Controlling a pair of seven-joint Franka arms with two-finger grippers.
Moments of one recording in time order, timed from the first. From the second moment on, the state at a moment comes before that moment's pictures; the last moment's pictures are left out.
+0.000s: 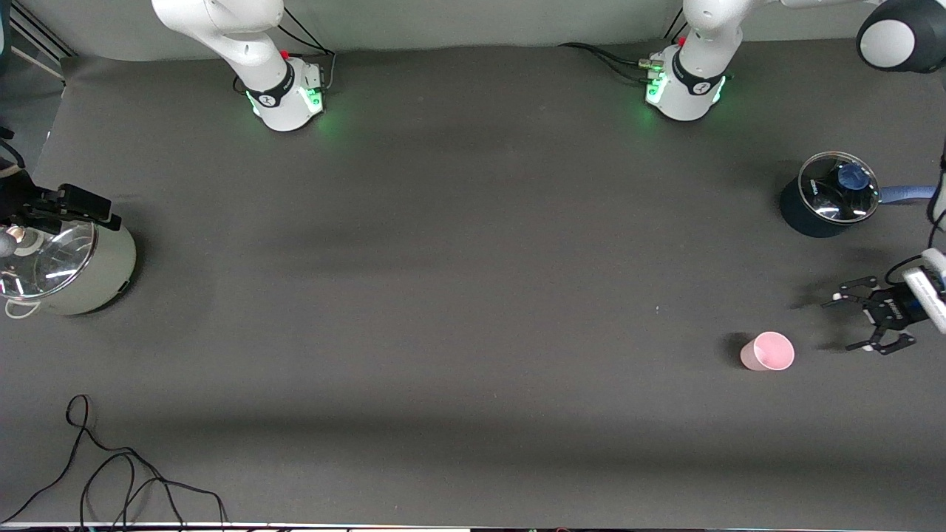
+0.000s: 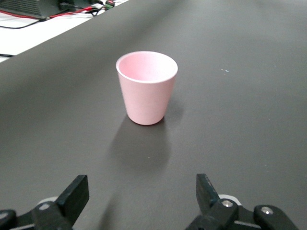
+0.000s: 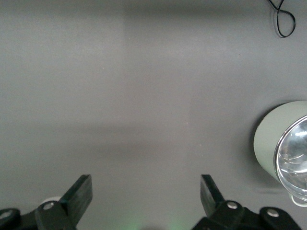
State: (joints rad) left arm 0.57 0.87 0.04 -1.49 -0.97 1.79 2.33; right arm -0.01 0.06 -0.07 -1.53 0.04 1.51 -0.09
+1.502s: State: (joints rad) left arm 0.57 1.07 -0.04 -1.28 -1.02 1.68 2.34; right arm -0.02 0.06 -0.09 -1.53 0.04 1.51 -0.09
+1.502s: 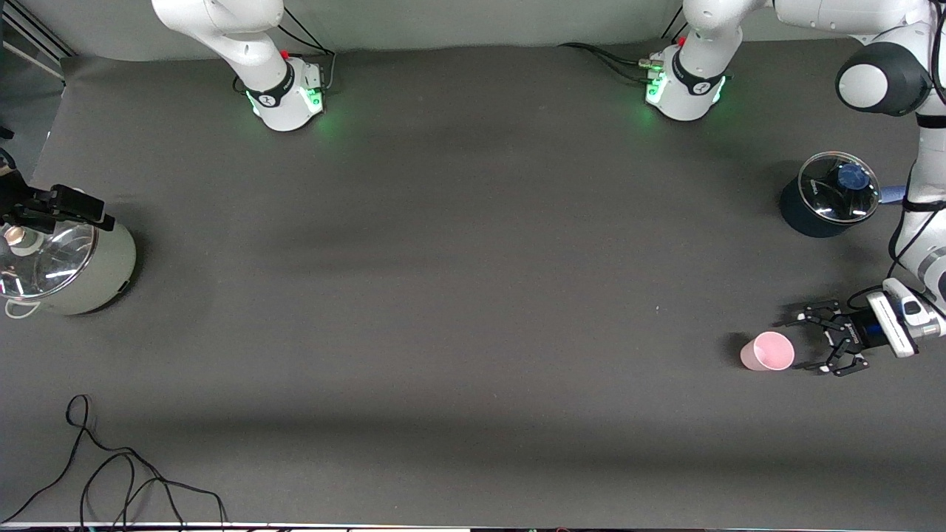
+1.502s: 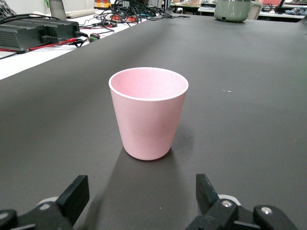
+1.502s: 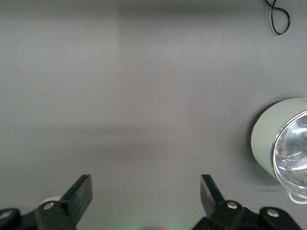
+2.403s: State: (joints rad) left arm 0.55 1.10 -0.12 -1.30 -1.08 1.68 2.34; right arm -0.01 0.06 -0.11 -1.53 0.04 1.51 -0.10
